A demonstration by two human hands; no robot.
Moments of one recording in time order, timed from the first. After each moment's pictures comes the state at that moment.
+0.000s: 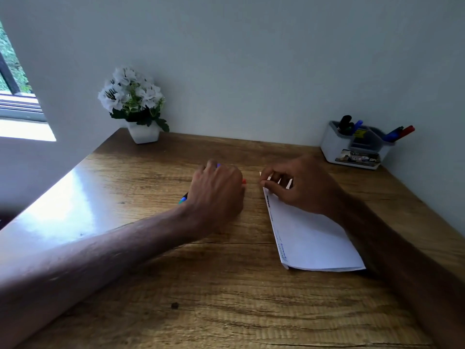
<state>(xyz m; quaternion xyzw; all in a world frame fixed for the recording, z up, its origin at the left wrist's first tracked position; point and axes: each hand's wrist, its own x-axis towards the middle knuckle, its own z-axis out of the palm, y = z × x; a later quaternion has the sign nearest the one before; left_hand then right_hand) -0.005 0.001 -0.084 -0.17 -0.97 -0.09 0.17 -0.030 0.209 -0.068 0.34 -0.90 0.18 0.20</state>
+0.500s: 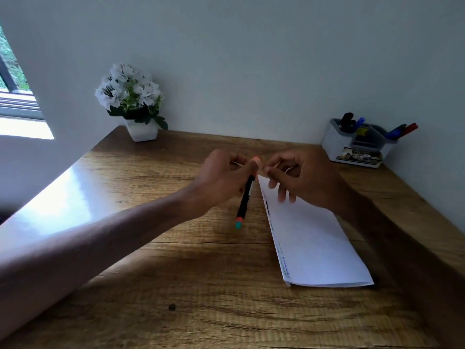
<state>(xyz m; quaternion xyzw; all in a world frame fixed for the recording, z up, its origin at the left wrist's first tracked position) -0.016 0.004 -0.069 -0.11 -0.81 -0.57 0.00 -0.021 0.207 -0.060 0.26 -0.89 0.36 0.11</state>
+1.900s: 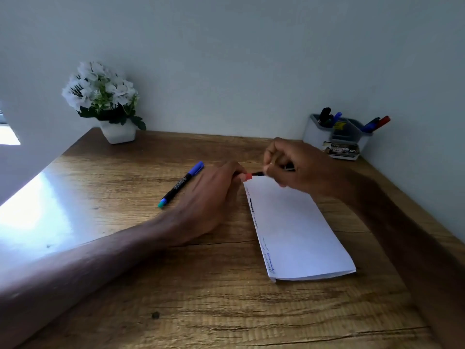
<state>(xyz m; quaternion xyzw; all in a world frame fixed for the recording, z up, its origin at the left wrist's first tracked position) -0.011 0.003 -0.098 -0.31 -0.88 -0.33 0.14 -0.022 0.234 -0.043 0.21 -0.95 0.21 0.05</state>
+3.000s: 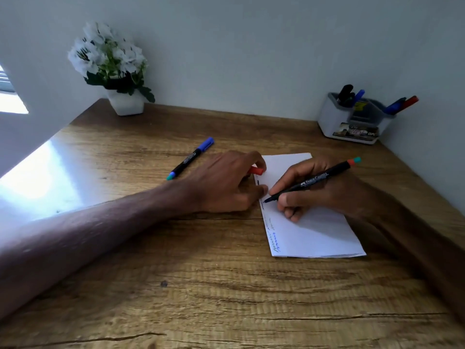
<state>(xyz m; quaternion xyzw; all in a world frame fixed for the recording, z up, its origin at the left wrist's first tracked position) -0.007 0.003 -0.094 -0.34 -0.92 -0.21 0.04 0.033 0.230 -0.072 0.19 -0.80 0.55 -0.15</state>
